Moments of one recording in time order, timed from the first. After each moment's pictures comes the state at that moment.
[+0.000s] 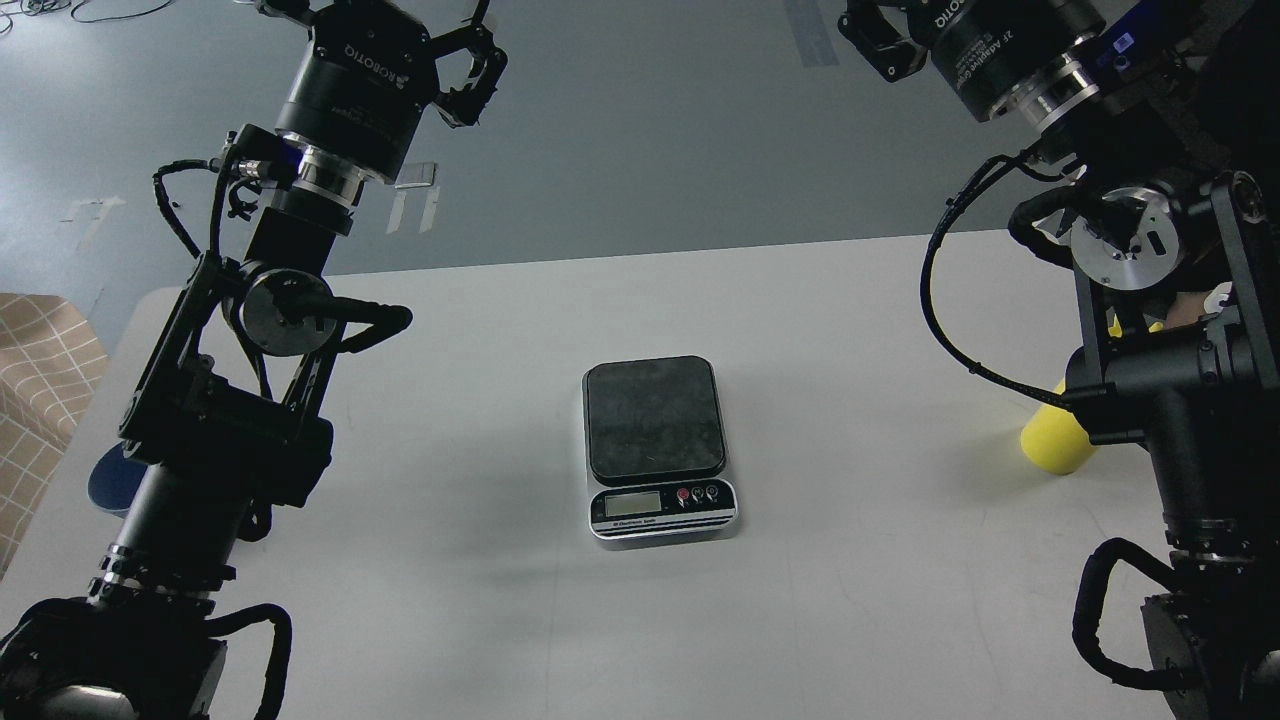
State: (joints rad) left arm -0.66 0.09 -1.38 -1.21 0.48 -0.37 -0.13; right arm 0.68 0.00 1.55 1.39 -0.90 0.35 -0.18
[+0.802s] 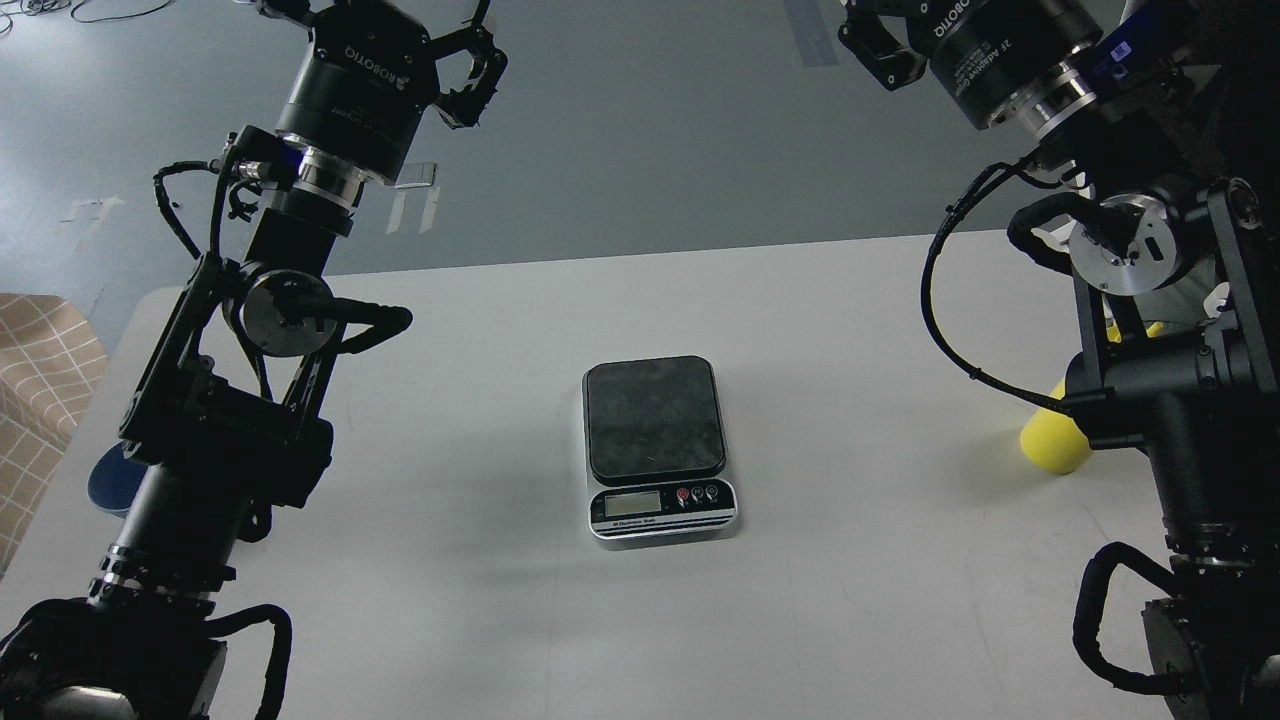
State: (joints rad) left arm -0.66 0.09 -1.38 -1.21 0.48 -0.37 -0.13; right arm 0.67 0.00 1.55 1.39 -0.90 0.35 -0.18
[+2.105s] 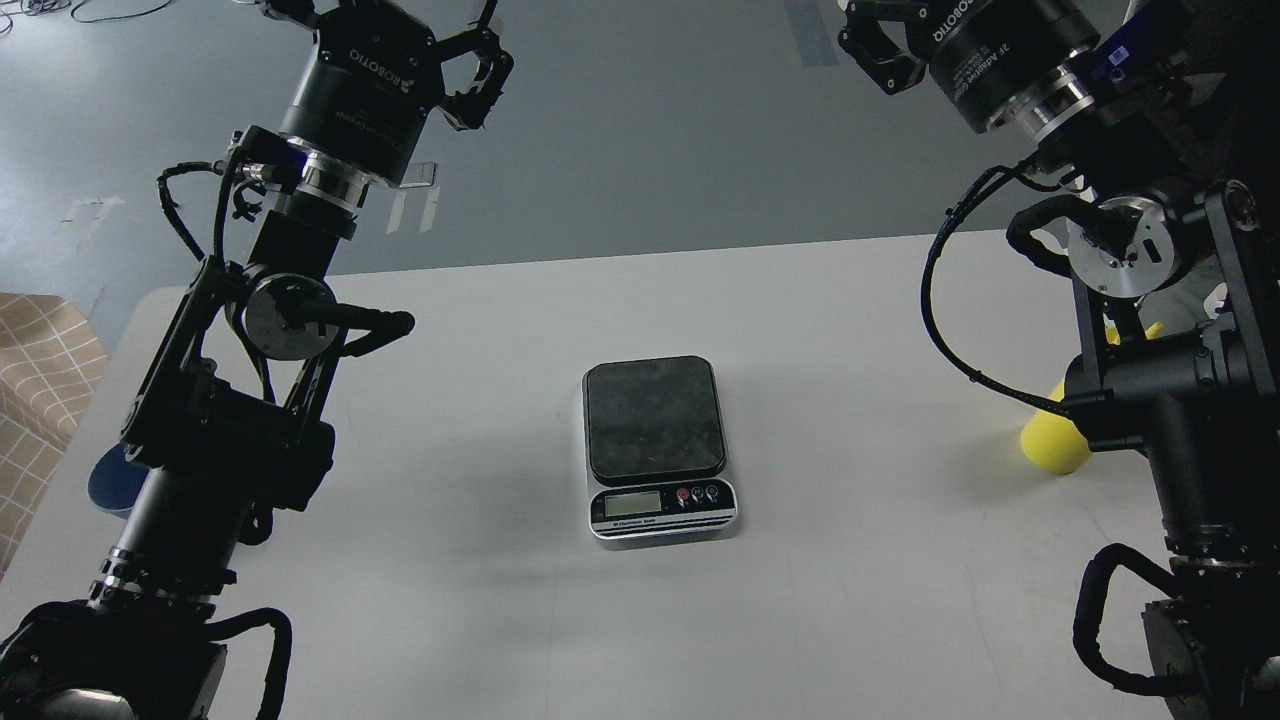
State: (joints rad) left arm -0.66 0.10 -1.37 -1.21 0.48 -0.38 -0.13; right arm 0.67 0.00 1.54 1.38 -0.90 0.35 -0.18
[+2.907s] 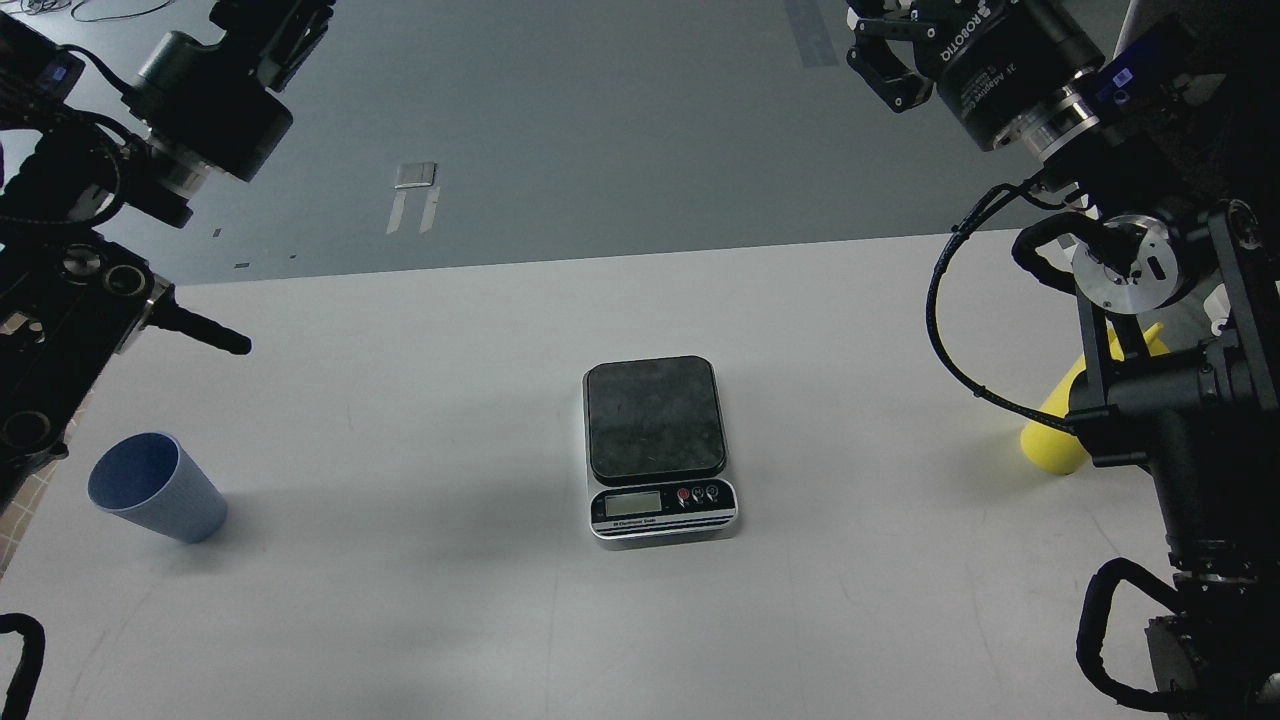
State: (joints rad) left arm -0.67 0.63 -1.14 -1.32 1.37 -0.12 -0.49; right arm 0.62 0.00 1.56 1.39 -0.90 0.35 -0.18
